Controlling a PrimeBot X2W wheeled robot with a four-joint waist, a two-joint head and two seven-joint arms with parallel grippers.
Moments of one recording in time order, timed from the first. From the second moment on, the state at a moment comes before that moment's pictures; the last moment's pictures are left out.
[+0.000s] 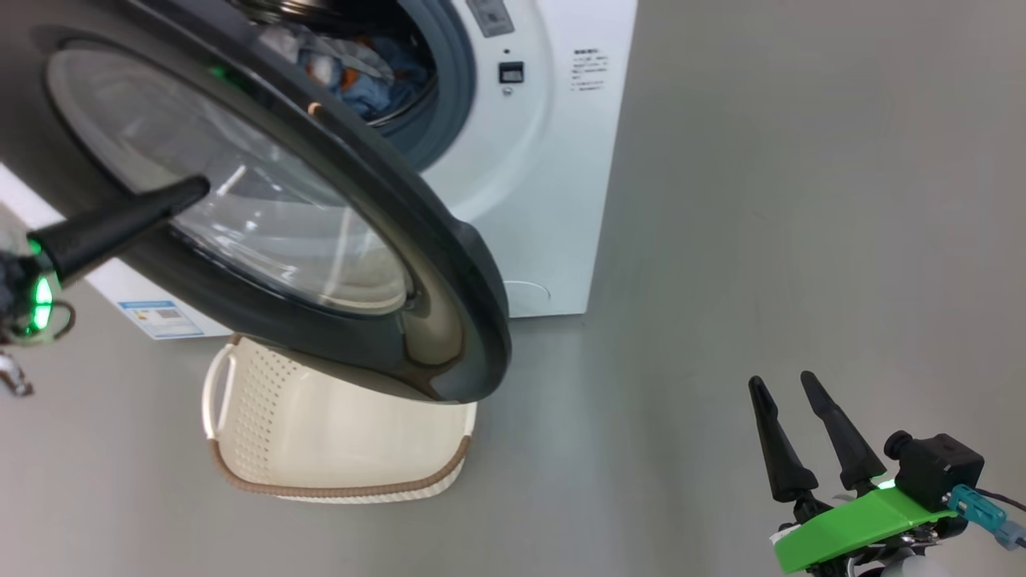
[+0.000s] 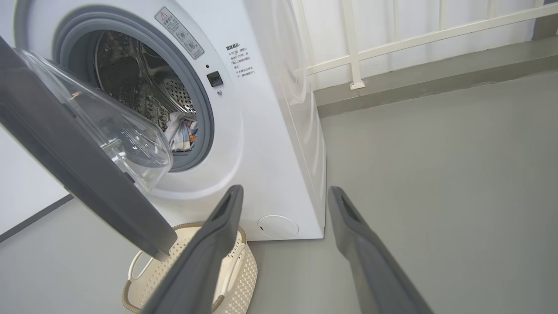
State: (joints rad) left arm -0.68 0.47 -0.03 0.14 -1.60 -0.12 1.01; right arm -0.08 -0.14 0.09 0.20 0.44 0.13 -0.26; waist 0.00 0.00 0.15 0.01
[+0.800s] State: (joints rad) left arm -0.20 0.43 0.00 0.04 -1.44 -0.12 0.62; right arm -0.08 -0.18 0.10 0.21 0.44 0.13 -0.26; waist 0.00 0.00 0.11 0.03
